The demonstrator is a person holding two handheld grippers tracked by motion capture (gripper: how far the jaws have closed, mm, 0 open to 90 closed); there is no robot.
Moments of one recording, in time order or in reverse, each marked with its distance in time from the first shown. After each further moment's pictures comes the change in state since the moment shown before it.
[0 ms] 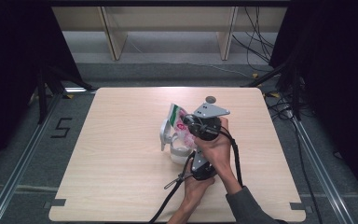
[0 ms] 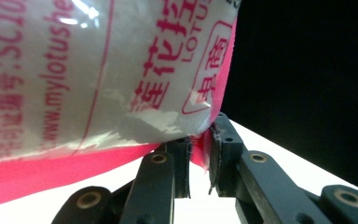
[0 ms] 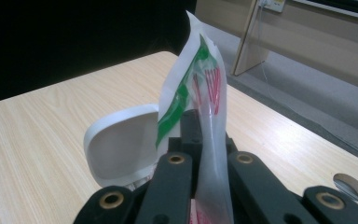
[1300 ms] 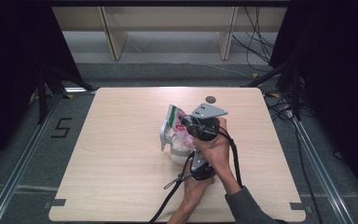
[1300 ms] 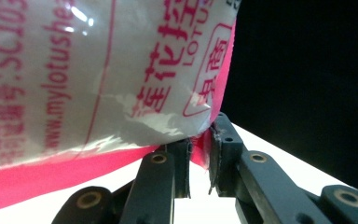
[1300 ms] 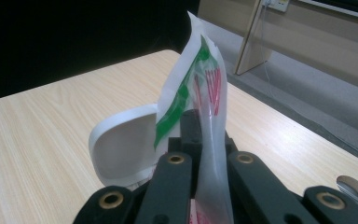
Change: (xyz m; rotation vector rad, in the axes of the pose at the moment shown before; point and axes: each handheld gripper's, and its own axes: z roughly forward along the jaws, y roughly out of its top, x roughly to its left) left arm 0.000 0.001 -0.002 0.006 0.017 0.004; right arm 0.004 0.001 0.001 0.010 0.004 -0.002
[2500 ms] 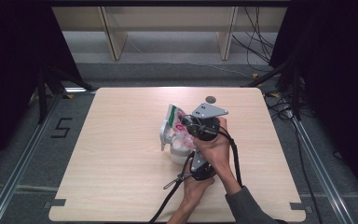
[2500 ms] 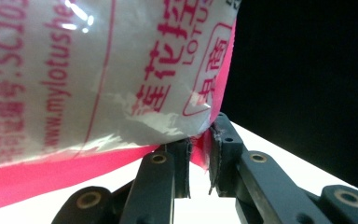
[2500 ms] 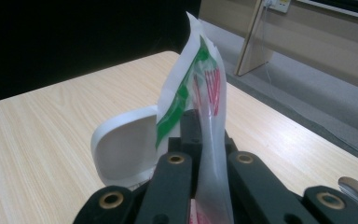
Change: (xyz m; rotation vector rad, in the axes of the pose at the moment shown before) left arm 0.001 0.000 0.001 -0.011 -0.014 0.001; right arm -0.001 0.001 0.000 -0.010 0.006 -0.021
